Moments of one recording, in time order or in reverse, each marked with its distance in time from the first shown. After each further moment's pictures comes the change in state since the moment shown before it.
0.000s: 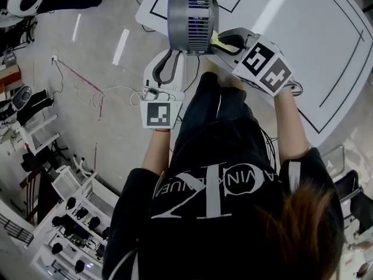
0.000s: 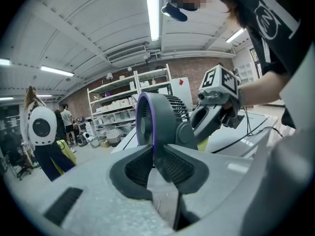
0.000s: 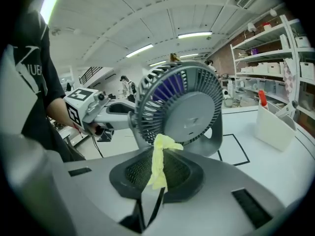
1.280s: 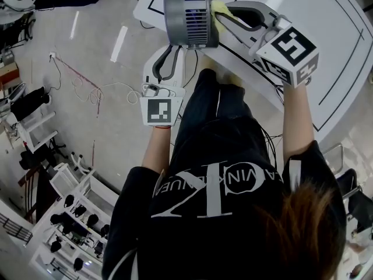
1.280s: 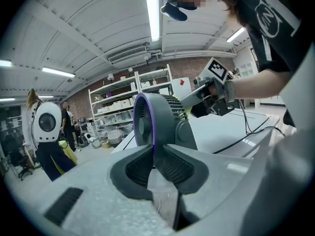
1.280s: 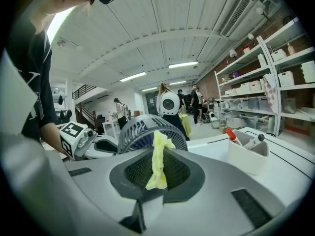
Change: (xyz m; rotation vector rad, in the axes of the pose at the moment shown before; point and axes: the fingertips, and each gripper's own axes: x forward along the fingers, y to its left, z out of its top) left arm -0.003 -0.005 0.001 -0.004 -0.009 0.019; right arm -0.058 -0.041 0.065 0.020 -0.323 -0.126
